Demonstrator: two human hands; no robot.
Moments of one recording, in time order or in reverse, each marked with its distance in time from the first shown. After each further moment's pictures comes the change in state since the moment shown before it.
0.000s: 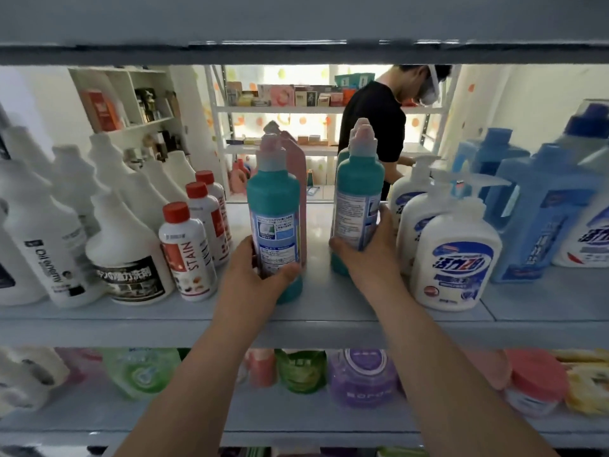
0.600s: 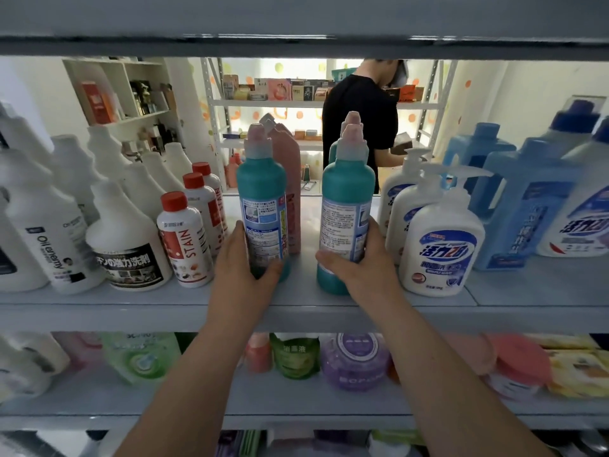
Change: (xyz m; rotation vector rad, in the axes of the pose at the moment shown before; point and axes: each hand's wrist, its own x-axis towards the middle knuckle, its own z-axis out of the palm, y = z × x) left_hand -0.011 -0.011 -0.002 0.217 0.098 0.095; right_hand -0.041 -0.001 -0.015 0.103 -0.162 -0.022
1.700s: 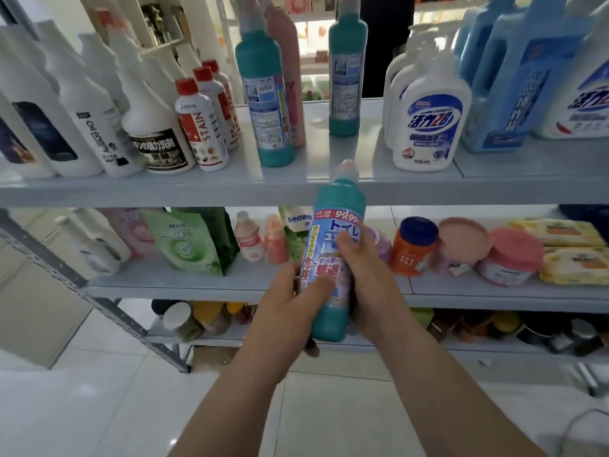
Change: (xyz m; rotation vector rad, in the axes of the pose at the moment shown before) left_hand -0.234 0.085 -0.026 -0.426 -0.407 -0.653; right_hand -0.206 0.008 -0.011 0.806 -0.211 0.521
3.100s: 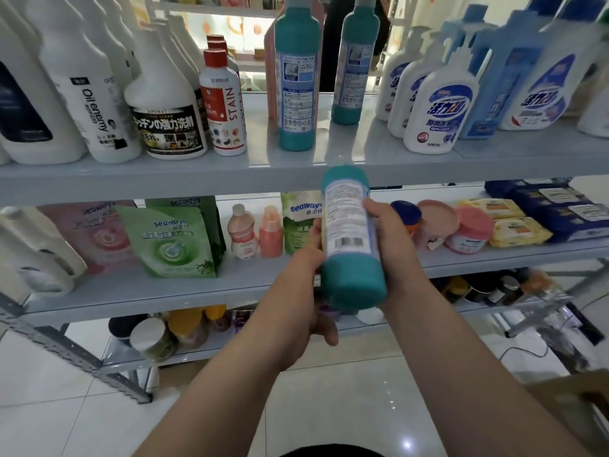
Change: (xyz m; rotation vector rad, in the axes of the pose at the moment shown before) left_hand 0.015 -0.012 -0.116 -0.387 -0.397 -0.115; right_hand 0.012 0.042 0.089 0.098 0.273 -0.015
